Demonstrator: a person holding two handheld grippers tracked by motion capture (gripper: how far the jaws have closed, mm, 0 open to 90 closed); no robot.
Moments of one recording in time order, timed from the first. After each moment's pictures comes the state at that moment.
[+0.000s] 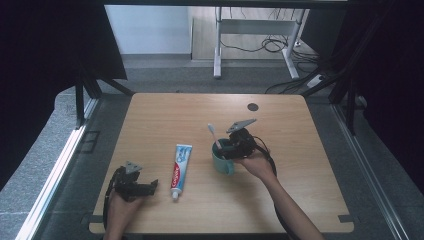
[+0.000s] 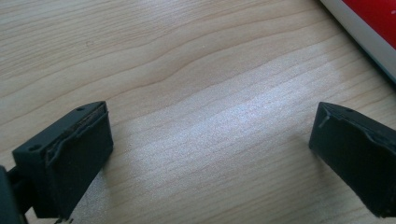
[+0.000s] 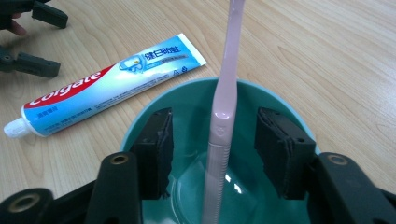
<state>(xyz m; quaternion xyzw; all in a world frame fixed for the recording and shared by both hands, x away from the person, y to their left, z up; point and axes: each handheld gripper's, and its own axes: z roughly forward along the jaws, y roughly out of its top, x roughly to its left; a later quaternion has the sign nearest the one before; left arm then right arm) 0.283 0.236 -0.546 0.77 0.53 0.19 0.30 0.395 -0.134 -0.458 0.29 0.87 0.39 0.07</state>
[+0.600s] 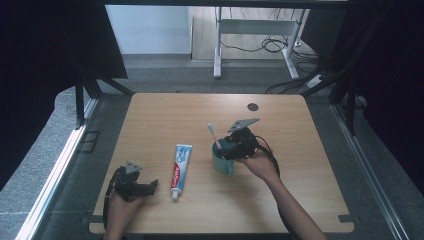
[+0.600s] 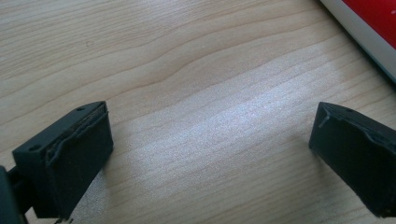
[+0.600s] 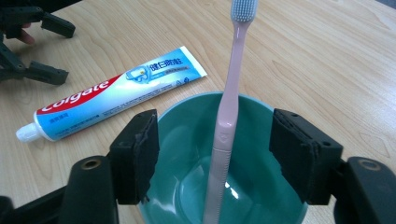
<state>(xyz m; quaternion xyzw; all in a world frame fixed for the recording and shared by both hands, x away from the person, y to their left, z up) 0.283 0.236 -0.546 0.77 0.53 0.19 0.30 0.386 -0.137 -0.443 0.28 0.87 0.40 0.09</state>
